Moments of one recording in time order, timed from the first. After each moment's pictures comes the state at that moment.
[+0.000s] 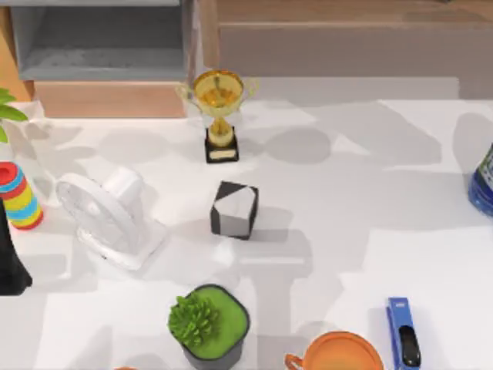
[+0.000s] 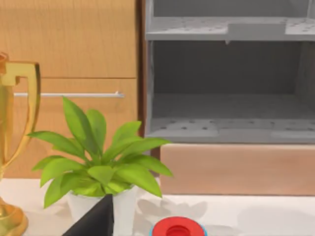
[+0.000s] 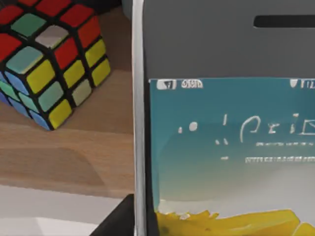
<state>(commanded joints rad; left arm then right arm) 0.00 0.00 0.00 0.00 0.00 0.00 -0.28 1.75 1.58 -0.44 -0.37 -0.16</state>
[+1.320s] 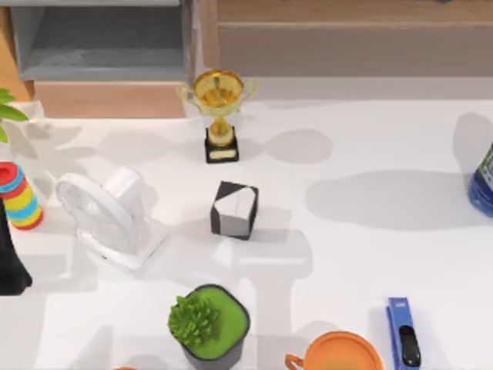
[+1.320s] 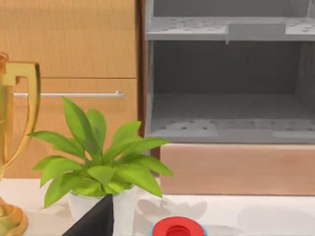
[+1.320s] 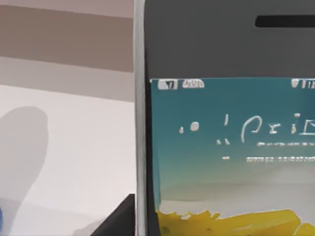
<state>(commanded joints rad) 0.00 0.00 0.00 0.00 0.00 0.00 -0.91 1.60 1.01 -0.17 -0.93 -0.65</state>
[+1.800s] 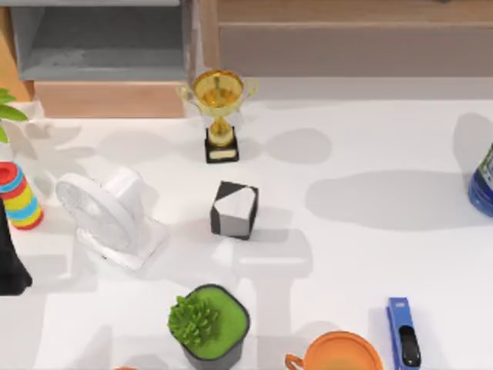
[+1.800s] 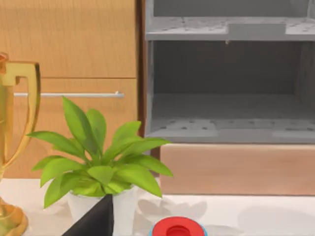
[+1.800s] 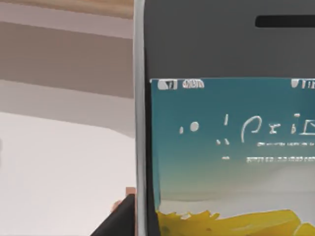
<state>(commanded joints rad) 0.00 0.00 0.00 0.00 0.00 0.00 -0.86 1.67 1.06 -0.01 -0.85 -0.57</state>
